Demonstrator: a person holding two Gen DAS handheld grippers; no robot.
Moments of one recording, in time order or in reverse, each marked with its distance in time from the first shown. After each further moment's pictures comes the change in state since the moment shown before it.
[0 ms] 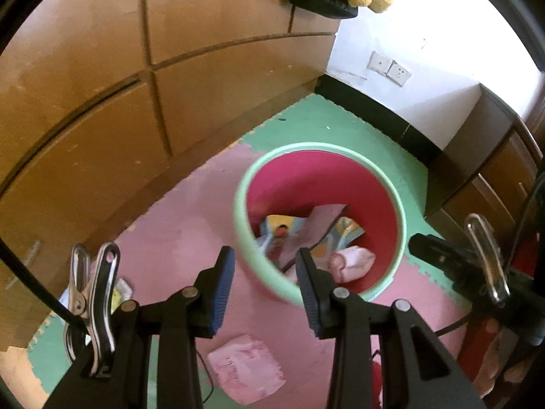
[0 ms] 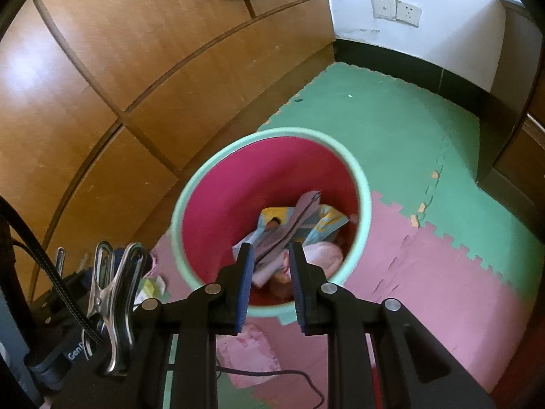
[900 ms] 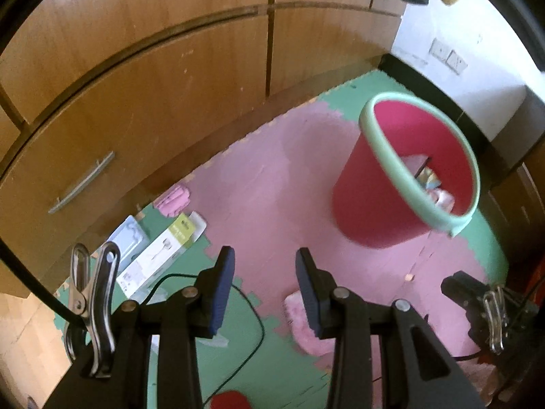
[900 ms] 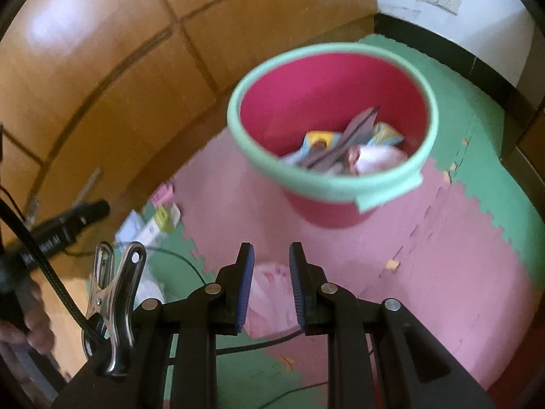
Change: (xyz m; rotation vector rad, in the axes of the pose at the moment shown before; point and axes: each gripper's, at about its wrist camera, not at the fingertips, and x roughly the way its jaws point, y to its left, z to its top) left arm -0.012 0.116 -0.096 -0.094 0.118 0.169; right arm 0.030 0.057 -0.121 -0.158 0.131 0.013
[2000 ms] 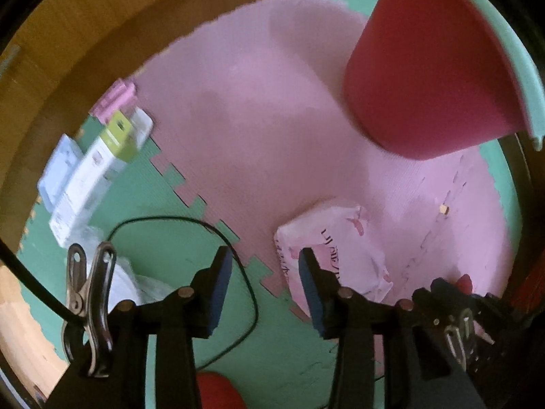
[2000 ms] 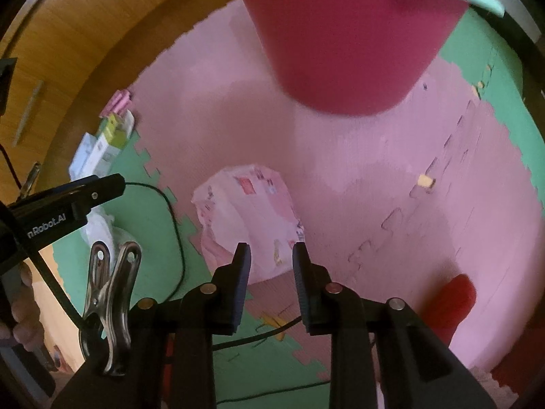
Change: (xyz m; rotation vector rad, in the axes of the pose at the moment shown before) left arm 0.160 -0.024 -0.073 0.017 0.347 -0.044; right arm 0.133 -0.014 -0.079 0.035 0.303 -0.052
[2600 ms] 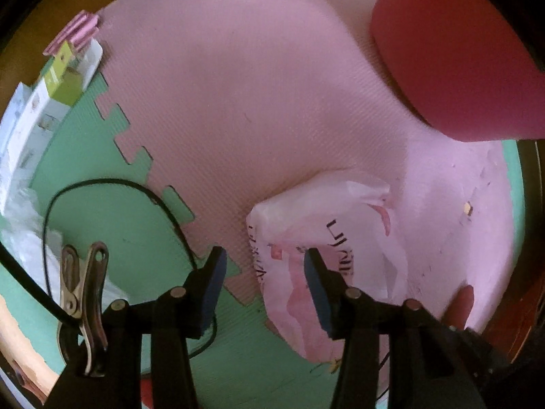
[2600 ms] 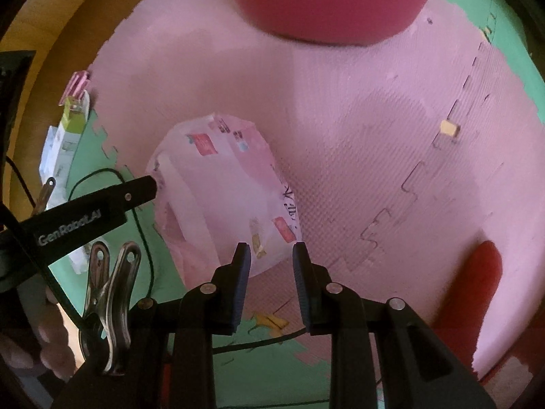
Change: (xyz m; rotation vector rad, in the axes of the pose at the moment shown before) left arm 0.094 -0.014 -0.004 -0.098 0.138 -0.041; right arm 0.074 -0.015 -0.008 0.090 0.130 -0.015
